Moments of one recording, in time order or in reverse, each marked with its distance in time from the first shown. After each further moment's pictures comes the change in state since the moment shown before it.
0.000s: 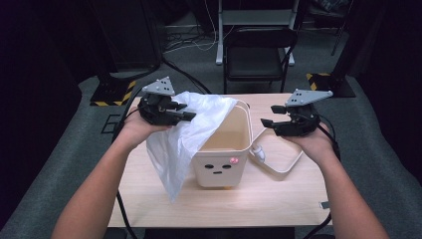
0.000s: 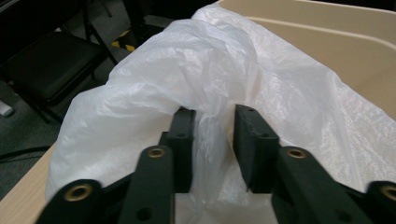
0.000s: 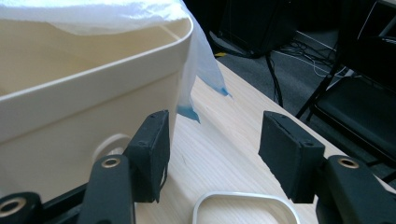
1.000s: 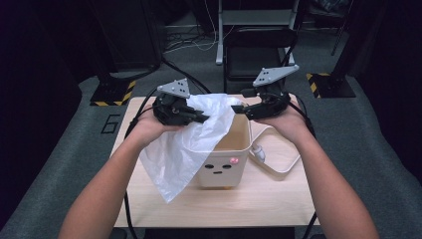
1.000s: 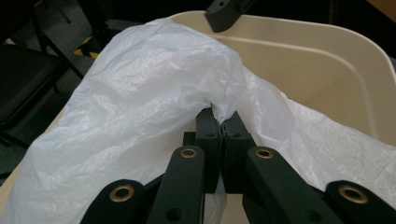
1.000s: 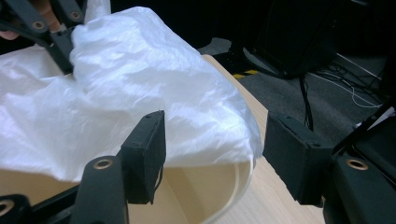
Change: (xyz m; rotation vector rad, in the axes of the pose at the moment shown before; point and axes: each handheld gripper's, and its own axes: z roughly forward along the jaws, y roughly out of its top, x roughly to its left) left arm -0.012 0.019 0.020 0.011 -0.134 0.062; right arm 0.018 0.073 0.042 -0.020 0.144 -0.077
